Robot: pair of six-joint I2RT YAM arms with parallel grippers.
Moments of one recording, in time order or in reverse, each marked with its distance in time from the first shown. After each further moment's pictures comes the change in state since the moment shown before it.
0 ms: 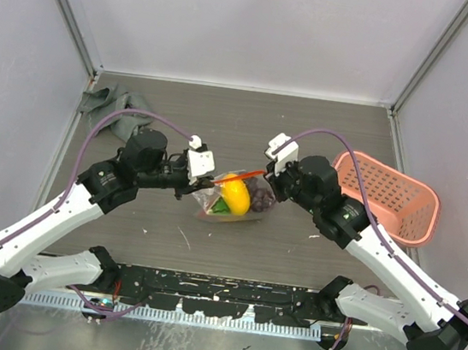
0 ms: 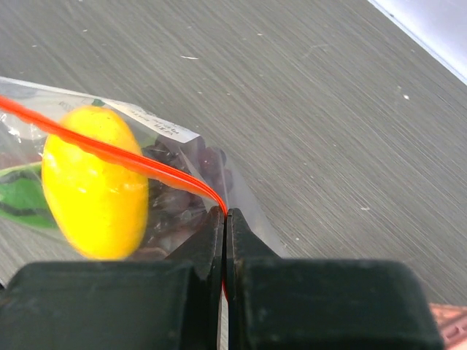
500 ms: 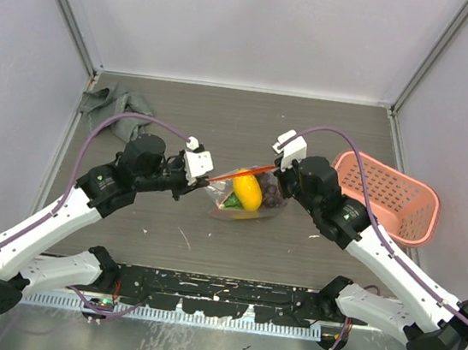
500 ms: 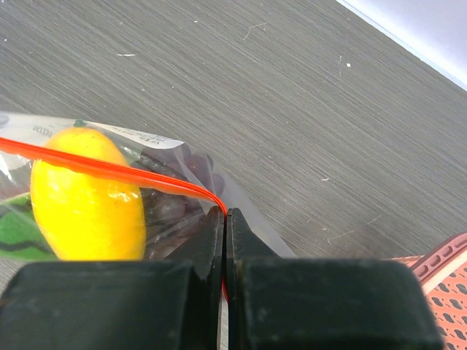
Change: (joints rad) left arm -0.002 -0.037 -0.047 0.005 -0.093 -0.021; right arm -0.003 -0.008 -0.006 -0.010 0.209 0.045
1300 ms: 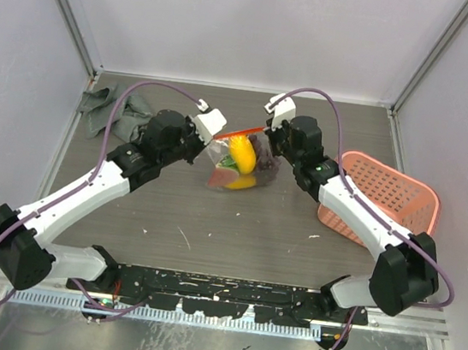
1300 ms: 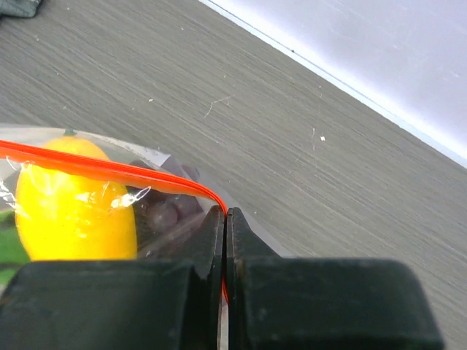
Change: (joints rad) left arm 0.082 0.260 0.109 0.191 -0.367 -0.050; right arm -0.199 0.412 0.132 0.372 -0.151 -0.087
